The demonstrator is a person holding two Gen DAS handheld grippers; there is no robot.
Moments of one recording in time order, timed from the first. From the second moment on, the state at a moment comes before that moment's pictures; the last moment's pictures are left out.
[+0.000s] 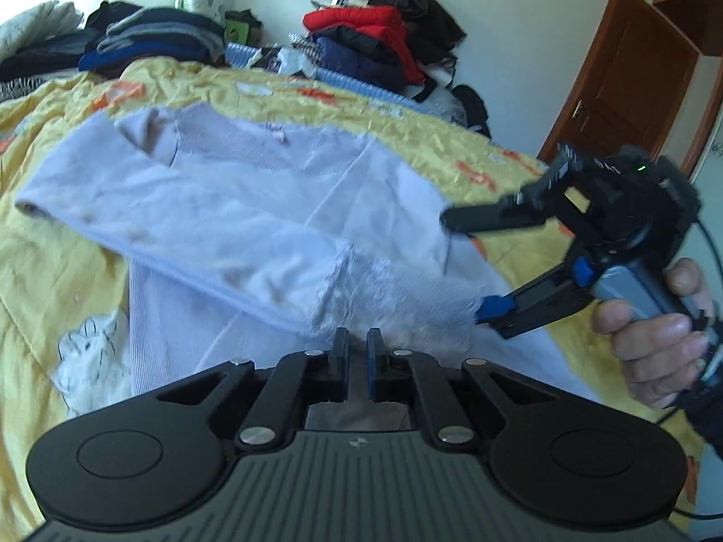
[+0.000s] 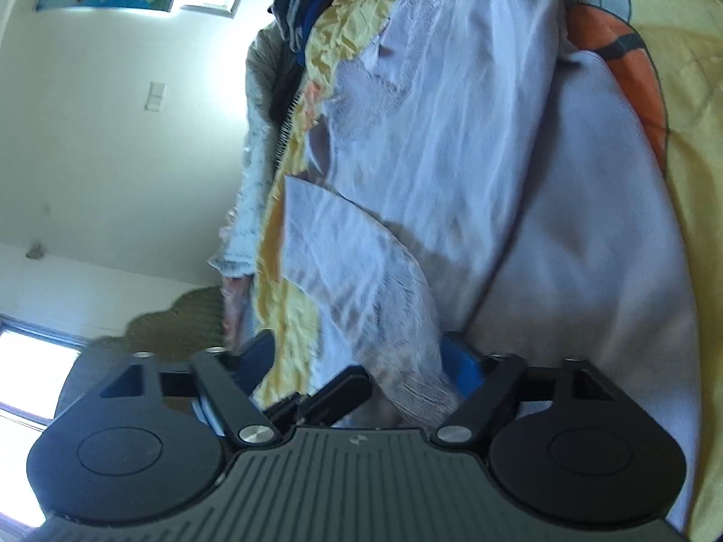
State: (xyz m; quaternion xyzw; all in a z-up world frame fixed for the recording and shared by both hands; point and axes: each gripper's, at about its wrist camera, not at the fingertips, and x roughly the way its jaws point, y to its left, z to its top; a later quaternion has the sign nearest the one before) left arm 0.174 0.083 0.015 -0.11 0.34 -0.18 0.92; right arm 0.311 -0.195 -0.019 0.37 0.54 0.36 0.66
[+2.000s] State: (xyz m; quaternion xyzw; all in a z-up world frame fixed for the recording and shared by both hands) left arm 0.171 0.104 -0.008 -0.19 0.31 -0.19 0.91; right arm 0.225 -0.339 -0.053 0.57 0.44 0.23 0.66
